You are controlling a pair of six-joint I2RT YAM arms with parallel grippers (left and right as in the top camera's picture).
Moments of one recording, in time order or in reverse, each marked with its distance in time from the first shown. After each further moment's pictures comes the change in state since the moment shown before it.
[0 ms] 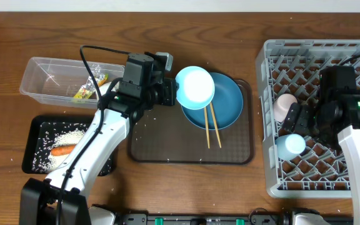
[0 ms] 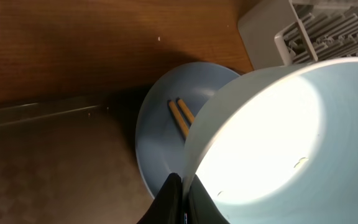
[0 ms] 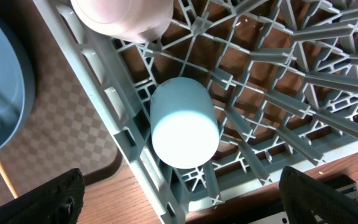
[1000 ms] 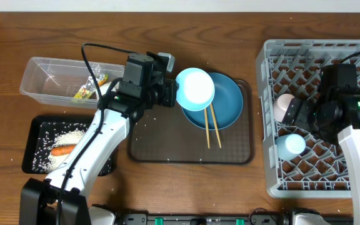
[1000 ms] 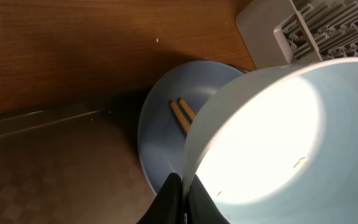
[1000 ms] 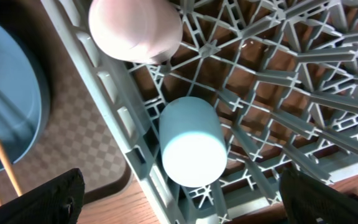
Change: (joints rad) left arm 0.000 0.000 0.000 0.000 0.001 0.061; right arm 0.000 0.000 0.000 0.064 -0.009 0.000
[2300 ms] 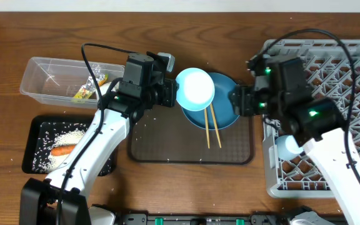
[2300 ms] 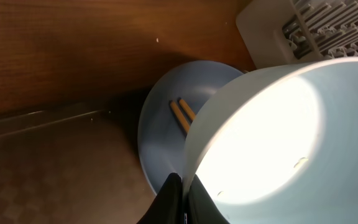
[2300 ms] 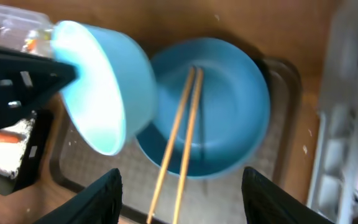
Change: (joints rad) left arm 0.000 0.000 0.000 0.000 0.000 0.000; right arm 0.425 0.000 0.000 0.452 -0.226 -0.108
